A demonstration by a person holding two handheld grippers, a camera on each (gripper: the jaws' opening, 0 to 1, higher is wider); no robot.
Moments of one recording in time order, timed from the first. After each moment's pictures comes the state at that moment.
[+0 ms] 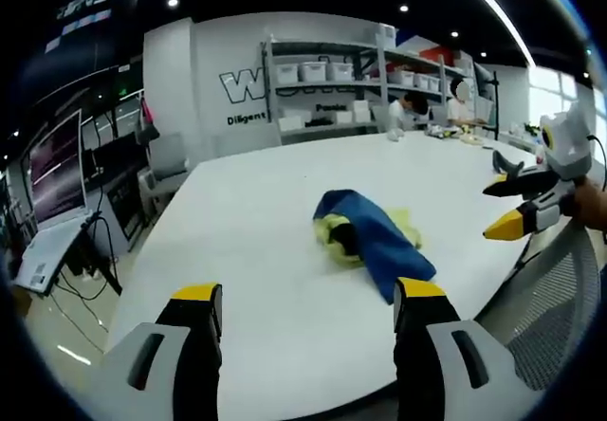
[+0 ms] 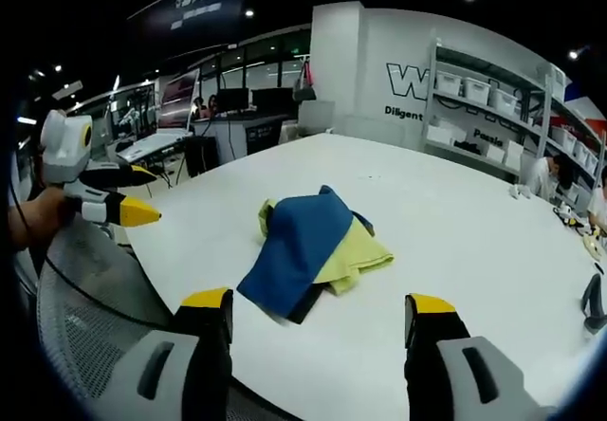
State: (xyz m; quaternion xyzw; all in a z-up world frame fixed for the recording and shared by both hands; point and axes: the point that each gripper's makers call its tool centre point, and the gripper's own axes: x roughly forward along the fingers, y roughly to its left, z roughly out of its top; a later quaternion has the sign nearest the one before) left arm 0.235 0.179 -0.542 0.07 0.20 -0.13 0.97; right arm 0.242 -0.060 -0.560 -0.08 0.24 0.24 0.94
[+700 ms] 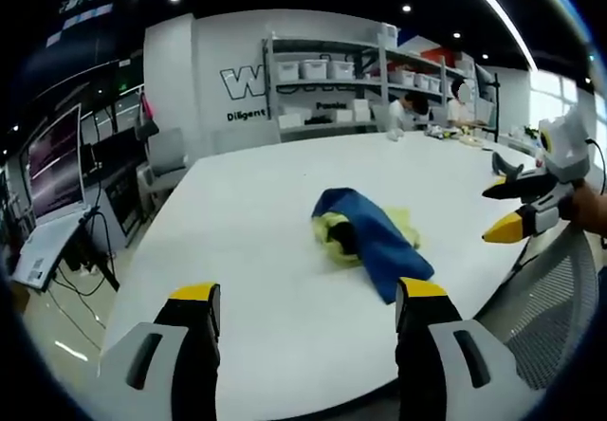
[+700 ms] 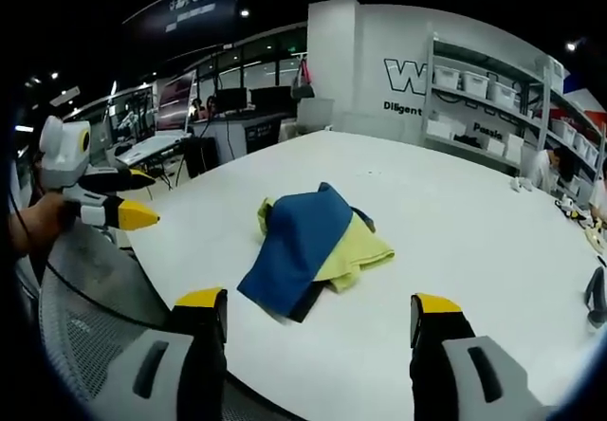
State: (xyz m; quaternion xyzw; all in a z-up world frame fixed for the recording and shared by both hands) left arm 0.235 0.178 -0.544 0.06 0.21 -0.13 0.97; right arm 0.243 -0.061 -0.563 -0.07 0.25 0.24 0.93
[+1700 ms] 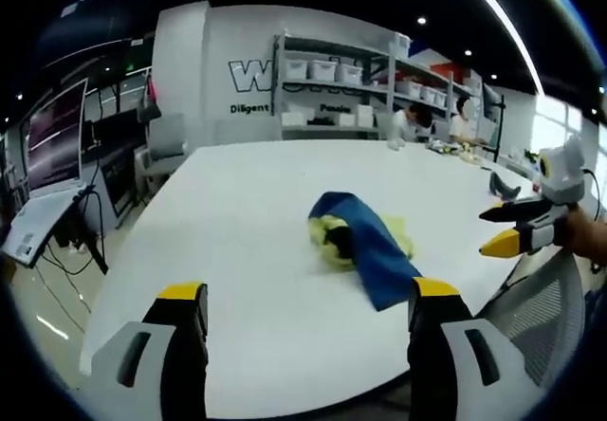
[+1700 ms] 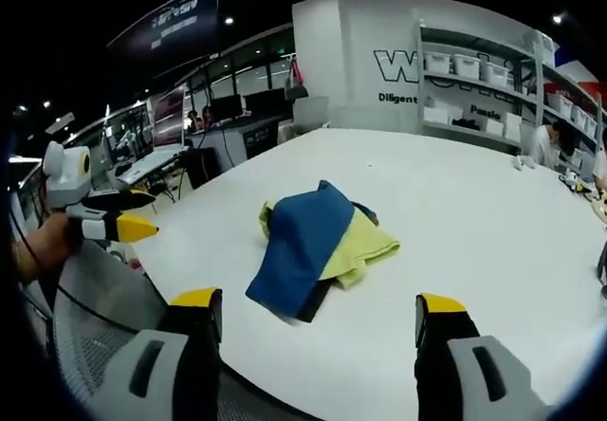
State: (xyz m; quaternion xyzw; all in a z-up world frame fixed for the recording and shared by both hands) left arm 0.237 0.181 -0.544 0.01 0.22 -0.13 0.97; right arm 0.242 -0.061 -0.564 -0.02 0.27 0.25 0.93
